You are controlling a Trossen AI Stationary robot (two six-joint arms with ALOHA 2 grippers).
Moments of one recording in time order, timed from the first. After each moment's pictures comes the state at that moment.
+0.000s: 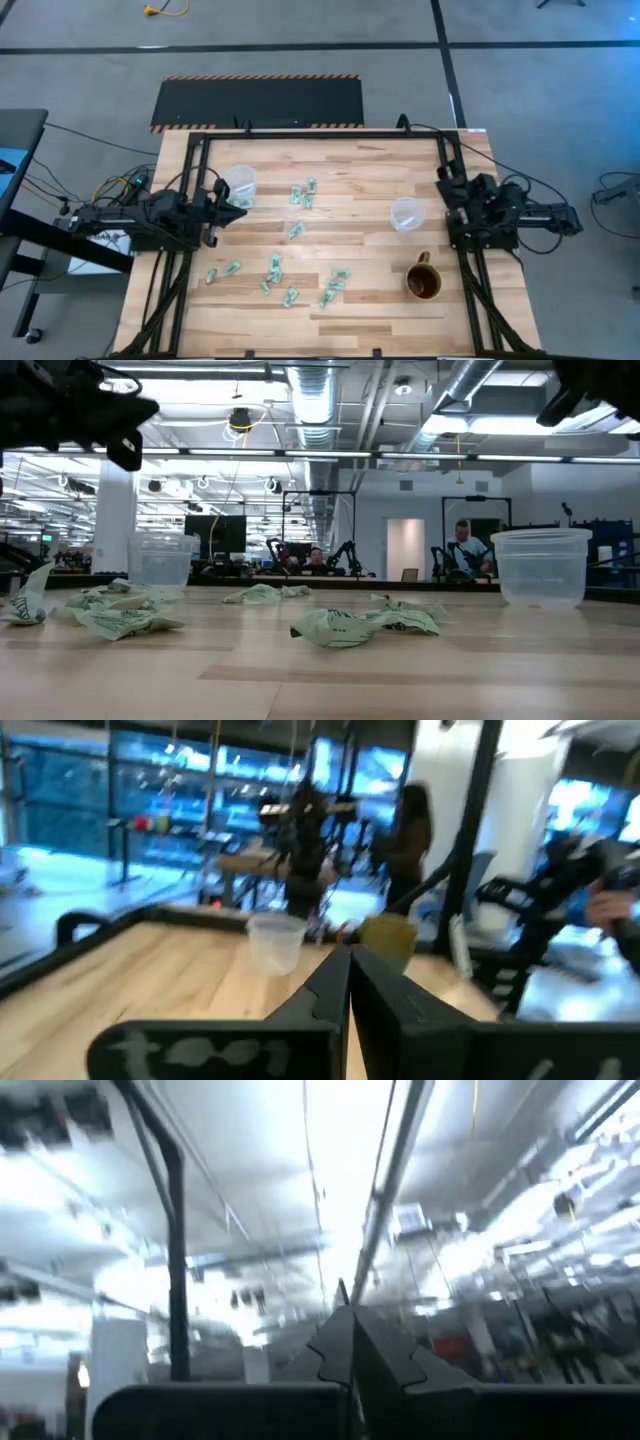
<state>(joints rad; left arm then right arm) 0.02 0.02 0.02 0.22 0.08 -0.17 -0.01 0.01 0.01 0.71 0.03 0.15</state>
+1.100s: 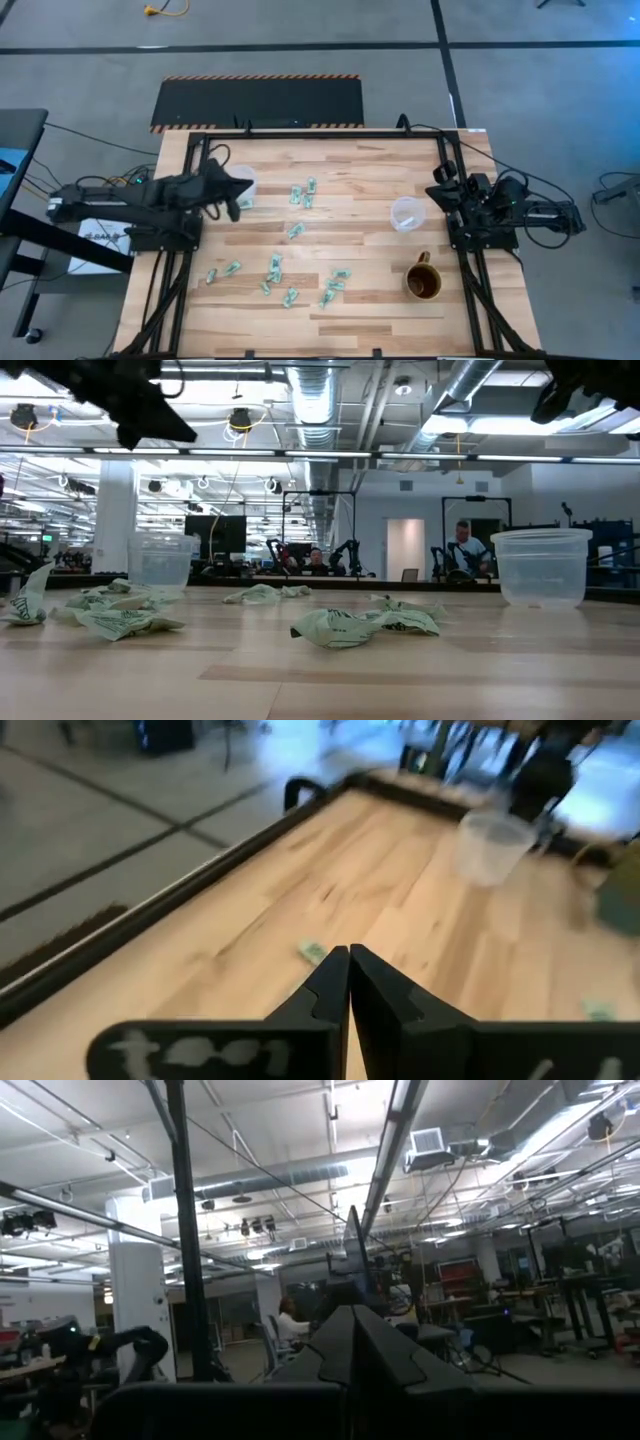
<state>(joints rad) 0.04 0.63 0.56 -0.34 -0.43 -0.28 -0.02 0.05 0.14 0.37 -0.04 0.15</state>
